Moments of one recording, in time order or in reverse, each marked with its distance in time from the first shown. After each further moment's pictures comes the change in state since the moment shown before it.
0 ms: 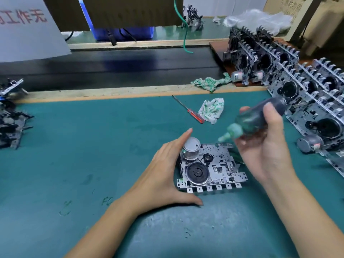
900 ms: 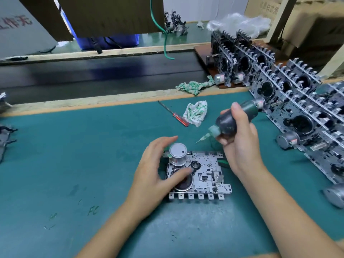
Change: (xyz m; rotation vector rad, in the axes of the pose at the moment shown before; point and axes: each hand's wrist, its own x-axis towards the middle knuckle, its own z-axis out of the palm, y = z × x) left_hand 0.007 0.020 0.012 -0.097 0.257 -0.136; right_hand 0.013 0.007 -0.002 -0.070 0.258 -0.029
